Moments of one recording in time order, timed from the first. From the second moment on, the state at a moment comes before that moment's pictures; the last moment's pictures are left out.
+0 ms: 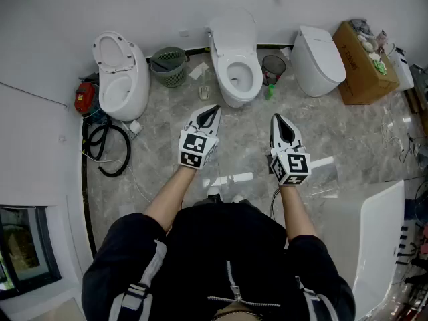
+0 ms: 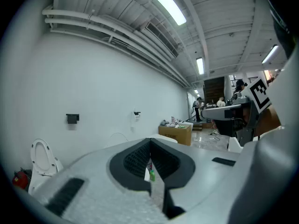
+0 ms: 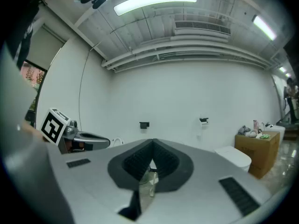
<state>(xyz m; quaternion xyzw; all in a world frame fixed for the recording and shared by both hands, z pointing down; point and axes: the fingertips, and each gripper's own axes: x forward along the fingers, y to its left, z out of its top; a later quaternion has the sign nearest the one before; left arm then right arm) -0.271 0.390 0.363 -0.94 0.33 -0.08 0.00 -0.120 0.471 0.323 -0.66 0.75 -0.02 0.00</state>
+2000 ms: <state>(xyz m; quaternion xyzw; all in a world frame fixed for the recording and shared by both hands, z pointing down) -0.086 0.178 0.411 -0.89 0.44 -0.11 -0.05 0.089 0.217 0.382 -0.55 0.83 -0.09 -0.01</state>
